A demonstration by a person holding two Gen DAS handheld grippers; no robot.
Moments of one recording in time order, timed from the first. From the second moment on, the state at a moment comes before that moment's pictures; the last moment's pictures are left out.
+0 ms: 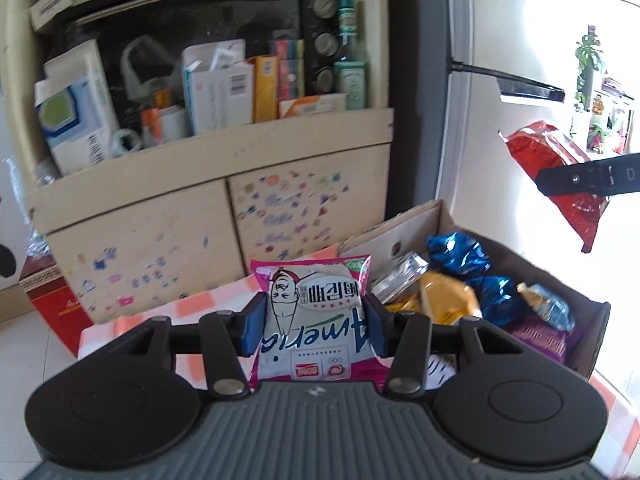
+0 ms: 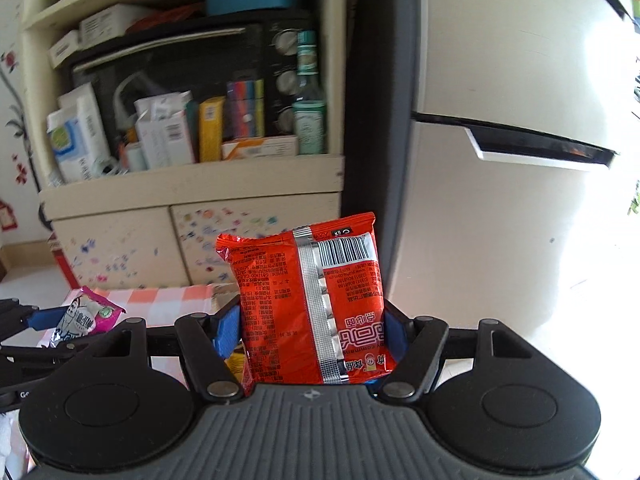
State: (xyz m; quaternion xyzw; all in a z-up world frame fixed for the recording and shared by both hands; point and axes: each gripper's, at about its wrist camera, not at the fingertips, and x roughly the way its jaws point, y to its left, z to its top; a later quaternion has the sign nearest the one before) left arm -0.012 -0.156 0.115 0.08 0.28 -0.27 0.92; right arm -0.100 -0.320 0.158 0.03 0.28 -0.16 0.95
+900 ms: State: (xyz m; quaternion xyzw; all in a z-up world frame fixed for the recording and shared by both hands) left arm -0.047 -0.265 0.091 0.08 0.33 -0.36 0.87; right arm -0.085 -0.340 0.150 0.11 0.31 -0.17 0.93
